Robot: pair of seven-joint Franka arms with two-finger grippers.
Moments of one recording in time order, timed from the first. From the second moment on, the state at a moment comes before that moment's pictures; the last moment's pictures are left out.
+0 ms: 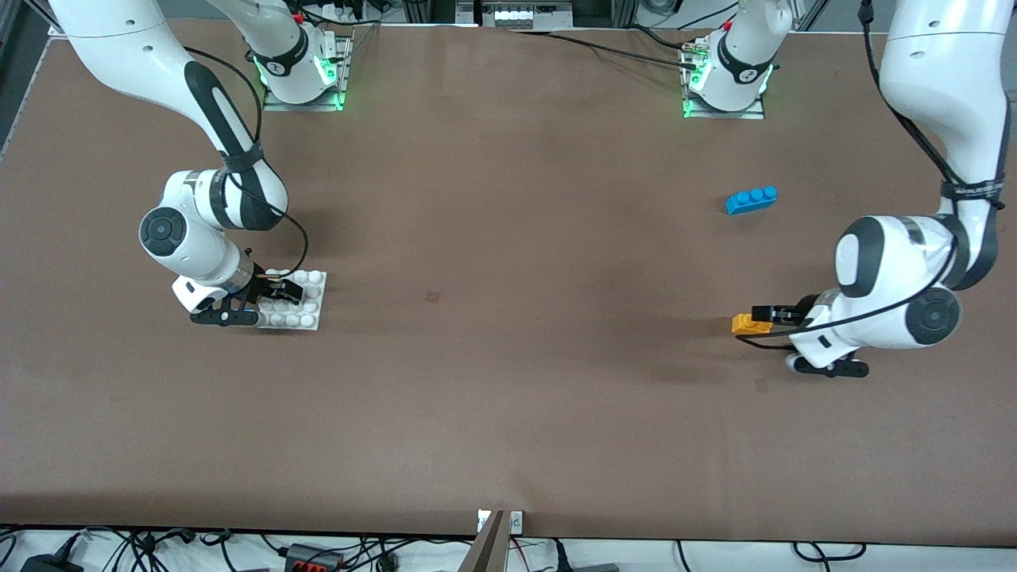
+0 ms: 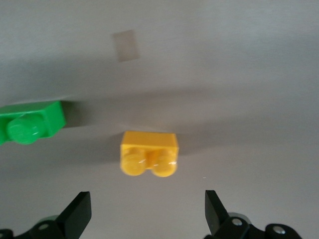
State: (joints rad) left arm 0.02 0.57 -0.06 -1.63 -0.02 1.95 0.06; right arm 0.10 0.47 -0.02 -2.13 0.04 2.62 0.06
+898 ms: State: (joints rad) left arm 0.03 0.63 -0.06 -1.66 -0.02 2.05 0.16; right arm 0.10 0.49 0.01 -2.13 0.04 2.64 0.04
